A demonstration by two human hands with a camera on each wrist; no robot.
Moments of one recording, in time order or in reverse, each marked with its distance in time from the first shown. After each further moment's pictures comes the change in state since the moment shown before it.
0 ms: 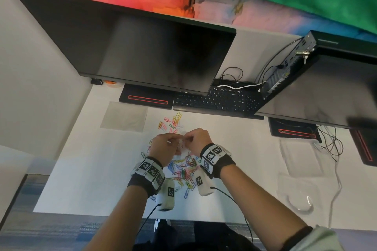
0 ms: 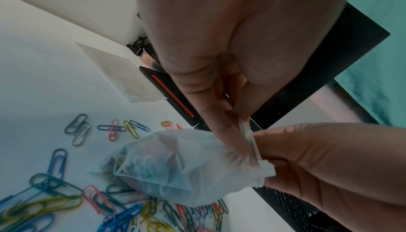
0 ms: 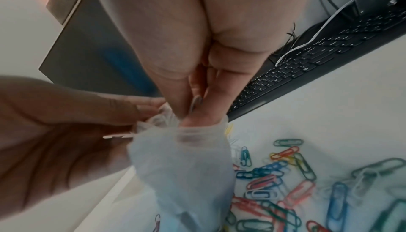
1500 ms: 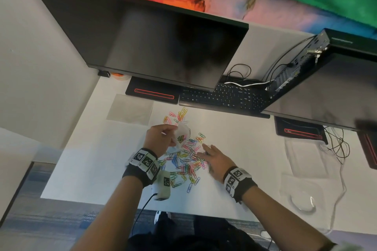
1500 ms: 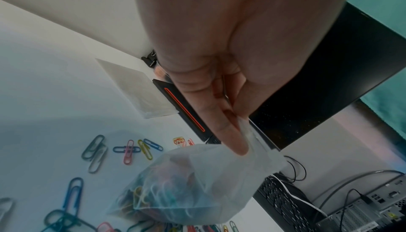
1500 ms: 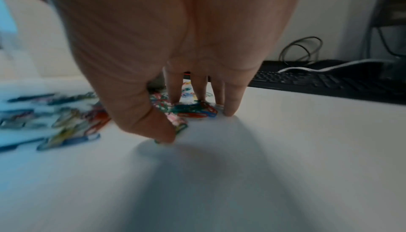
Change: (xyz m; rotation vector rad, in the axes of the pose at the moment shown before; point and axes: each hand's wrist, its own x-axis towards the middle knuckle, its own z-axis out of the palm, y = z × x) left_hand 0.003 -0.010 -0.027 -0.094 0.061 -0.029; right_hand -0.033 0.129 0.029 -0.631 -0.279 -0.262
